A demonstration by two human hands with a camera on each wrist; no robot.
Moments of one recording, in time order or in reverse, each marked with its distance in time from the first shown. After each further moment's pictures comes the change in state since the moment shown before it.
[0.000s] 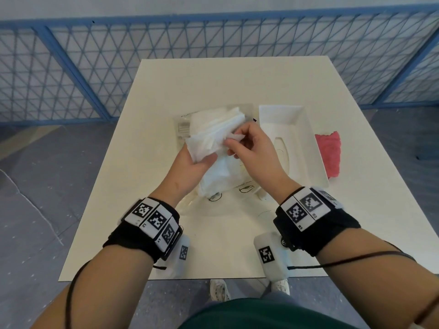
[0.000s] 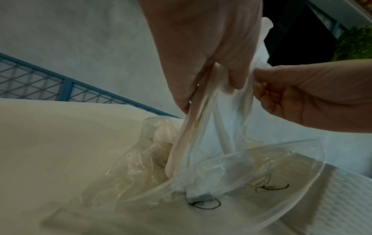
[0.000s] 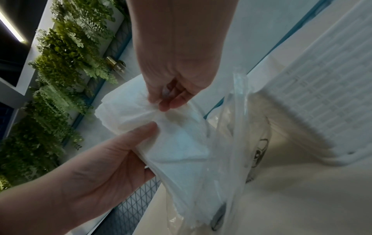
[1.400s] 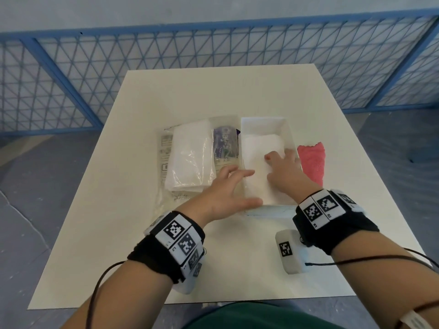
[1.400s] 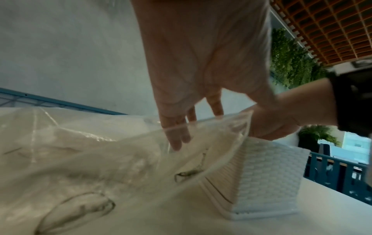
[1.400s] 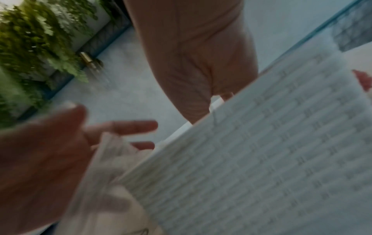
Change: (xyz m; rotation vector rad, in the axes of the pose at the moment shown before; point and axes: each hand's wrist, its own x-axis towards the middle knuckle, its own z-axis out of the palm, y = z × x) left_hand 0.008 0.019 0.089 0.542 -0.475 -0.117; right_hand 0.026 0.054 -0.103 -1.036 -0.200 0.503
